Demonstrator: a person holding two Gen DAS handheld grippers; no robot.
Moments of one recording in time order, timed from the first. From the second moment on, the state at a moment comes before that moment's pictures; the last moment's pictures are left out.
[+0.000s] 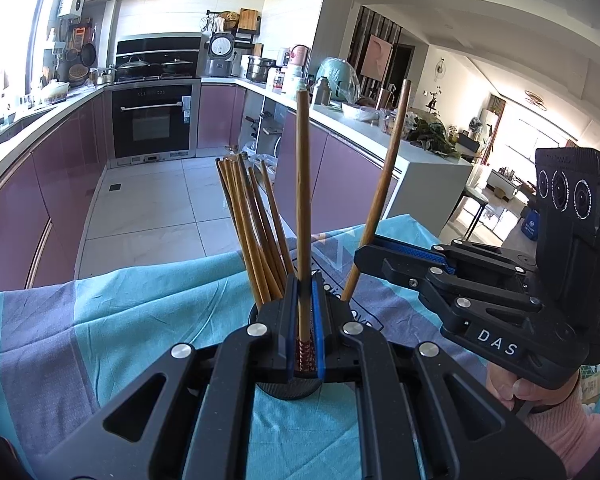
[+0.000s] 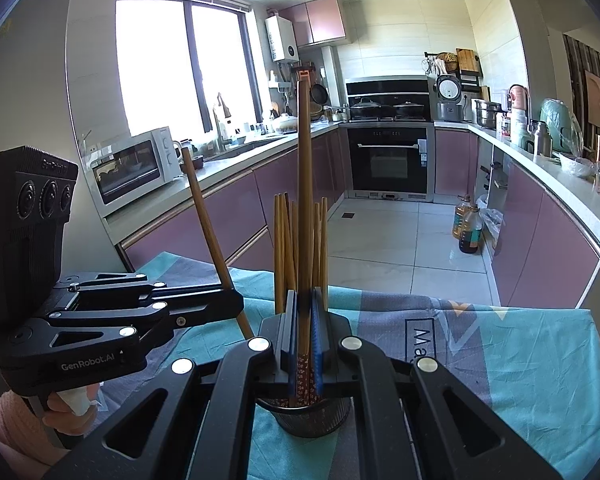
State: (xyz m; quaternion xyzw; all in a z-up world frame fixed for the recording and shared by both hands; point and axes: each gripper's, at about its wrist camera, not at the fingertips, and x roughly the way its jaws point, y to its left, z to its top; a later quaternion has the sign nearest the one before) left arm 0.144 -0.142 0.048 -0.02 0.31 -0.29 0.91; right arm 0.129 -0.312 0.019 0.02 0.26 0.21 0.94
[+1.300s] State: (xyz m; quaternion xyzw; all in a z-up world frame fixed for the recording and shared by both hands) left arm 0.177 -0.147 0.031 -0.02 0.35 -0.29 0.89; right arm 0.149 -0.299 -0.003 0.00 0.30 0.20 0.93
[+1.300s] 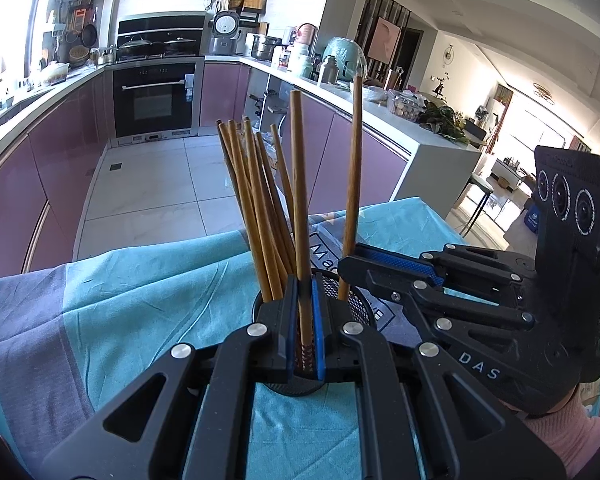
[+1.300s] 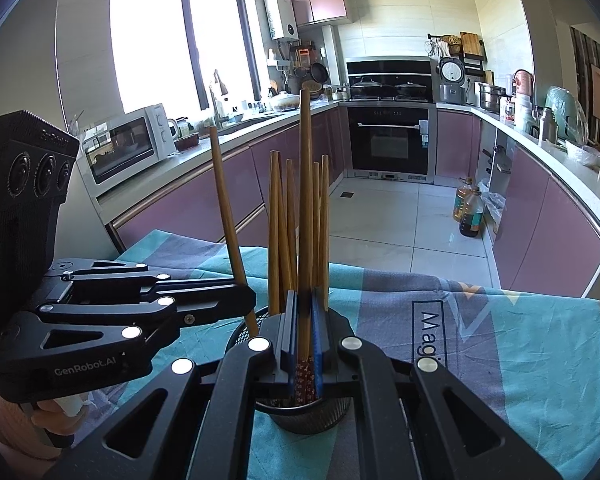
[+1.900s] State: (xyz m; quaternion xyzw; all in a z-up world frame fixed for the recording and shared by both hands) left arm 0.195 -0.145 0.018 -0.02 0.35 -0.27 0.89; right arm 0.159 -0.296 -0.007 0.02 0.31 0.21 0.93
